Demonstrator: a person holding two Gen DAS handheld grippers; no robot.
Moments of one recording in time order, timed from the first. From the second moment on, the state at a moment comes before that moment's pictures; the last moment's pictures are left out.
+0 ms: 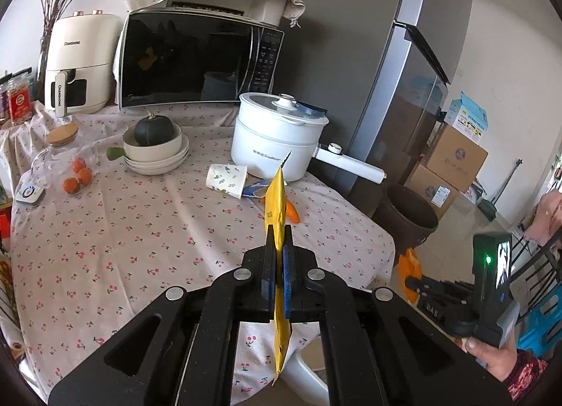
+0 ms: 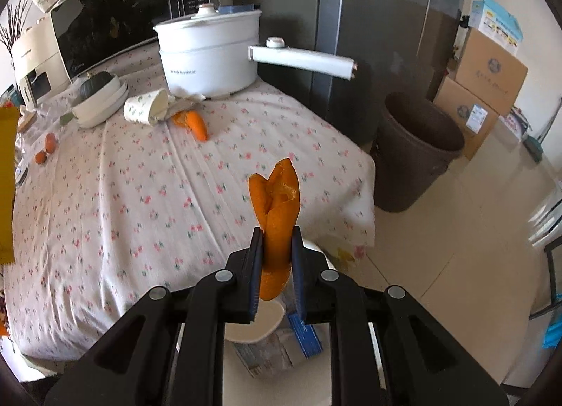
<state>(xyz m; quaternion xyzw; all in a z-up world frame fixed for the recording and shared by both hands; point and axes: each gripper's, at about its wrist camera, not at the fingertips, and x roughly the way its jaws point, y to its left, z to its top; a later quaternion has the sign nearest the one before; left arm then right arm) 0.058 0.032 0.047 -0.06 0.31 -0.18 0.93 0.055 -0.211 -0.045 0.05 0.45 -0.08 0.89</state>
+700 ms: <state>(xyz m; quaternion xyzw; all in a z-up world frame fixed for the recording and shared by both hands) 0.051 -0.017 0.038 -0.04 0.32 -0.23 0.92 -0.032 -0.241 -0.058 0.06 0.45 -0.11 0.89</state>
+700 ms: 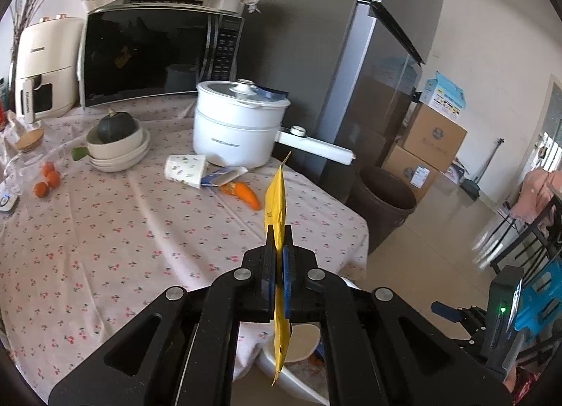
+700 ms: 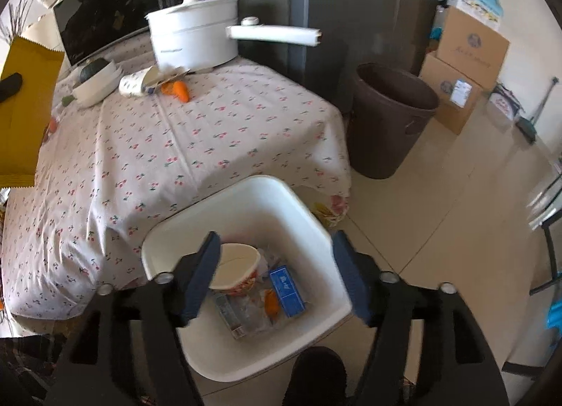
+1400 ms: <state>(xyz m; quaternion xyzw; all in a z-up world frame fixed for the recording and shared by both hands) 0.027 -0.100 0.022 -0.01 0.35 -0.34 0.87 -0.069 -0.308 -0.052 0.09 0.40 -0.21 0.89</state>
